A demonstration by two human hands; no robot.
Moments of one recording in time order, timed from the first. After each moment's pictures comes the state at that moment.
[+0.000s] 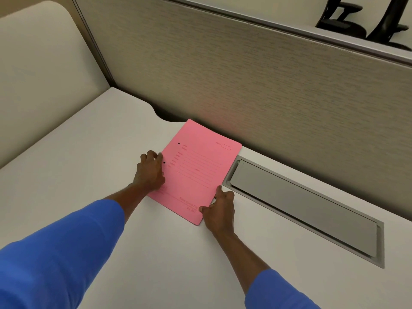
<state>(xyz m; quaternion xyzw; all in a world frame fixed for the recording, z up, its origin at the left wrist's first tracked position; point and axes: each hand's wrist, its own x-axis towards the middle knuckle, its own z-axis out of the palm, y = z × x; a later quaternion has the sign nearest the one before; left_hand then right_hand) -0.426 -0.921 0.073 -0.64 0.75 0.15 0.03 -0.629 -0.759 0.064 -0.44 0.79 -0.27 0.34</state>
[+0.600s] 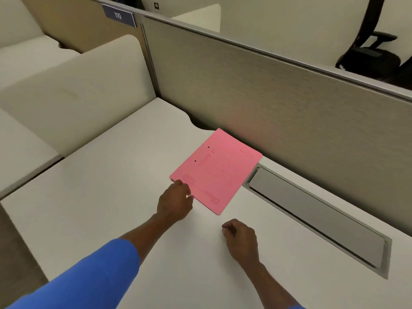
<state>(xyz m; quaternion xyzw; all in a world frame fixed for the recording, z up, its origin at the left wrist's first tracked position) -0.408 -0.759 0.139 -0.67 0.71 0.19 -0.08 -0.629 -0.647 0.098 -0.51 0.76 -0.21 0.36</state>
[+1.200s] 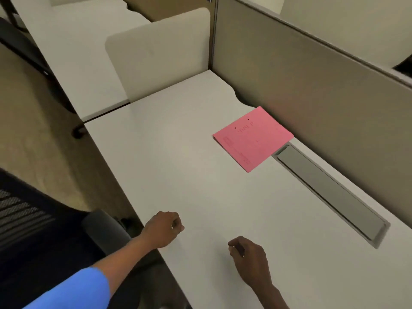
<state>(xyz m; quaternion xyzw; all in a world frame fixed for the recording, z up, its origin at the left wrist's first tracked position) -0.278 -0.450 0.163 -0.70 0.60 0.38 -0.01 -0.585 -0.412 0.154 -0.62 0.68 -0.10 0.37</state>
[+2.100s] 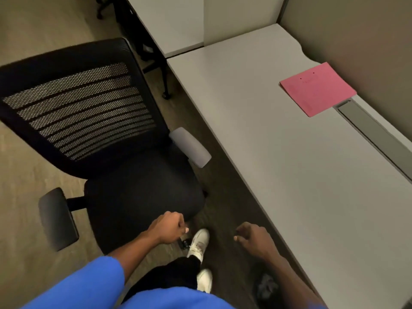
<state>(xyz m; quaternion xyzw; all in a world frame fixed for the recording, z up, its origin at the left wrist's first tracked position) -0.140 -0.071 0.145 -0.74 0.51 0.43 0.07 -0.454 -0.143 0.149 -0.70 0.56 0.15 0.41</state>
